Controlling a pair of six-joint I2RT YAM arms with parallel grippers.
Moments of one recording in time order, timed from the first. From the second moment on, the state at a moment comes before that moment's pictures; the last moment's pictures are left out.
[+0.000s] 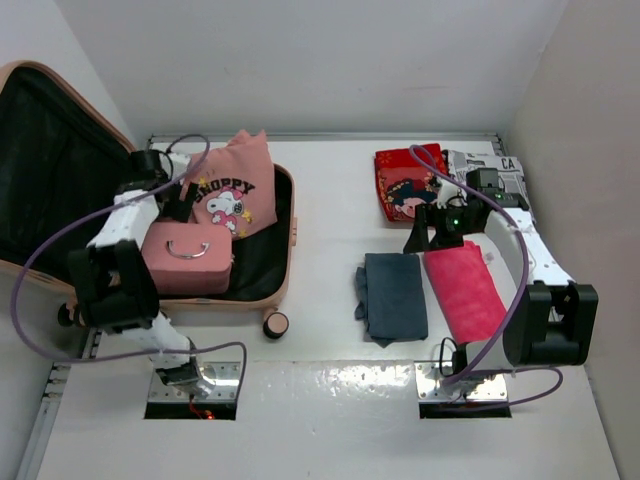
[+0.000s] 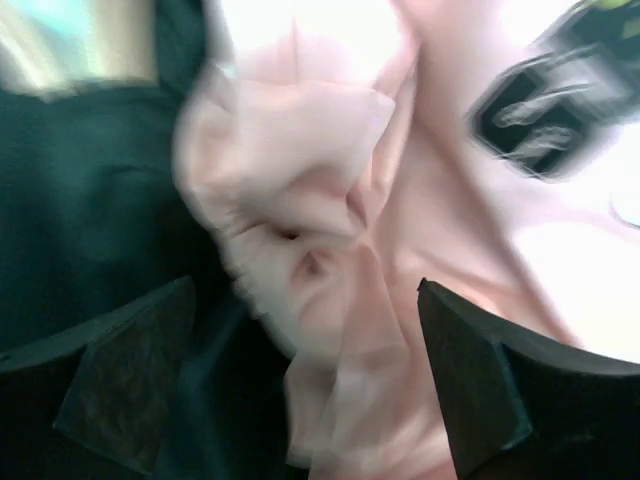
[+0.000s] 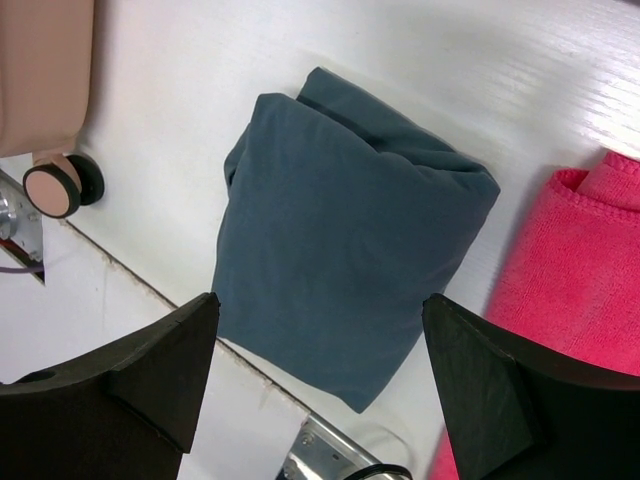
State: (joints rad) left arm 0.20 1.67 1.21 -0.43 -0.13 0.48; right arm -0.04 1.42 1.05 -0.84 -0.60 -0.17
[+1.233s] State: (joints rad) left arm -0.03 1.87 1.41 -0.18 0.32 0.01; right arm -0.02 1.37 1.03 -0.84 -0.57 -0.19
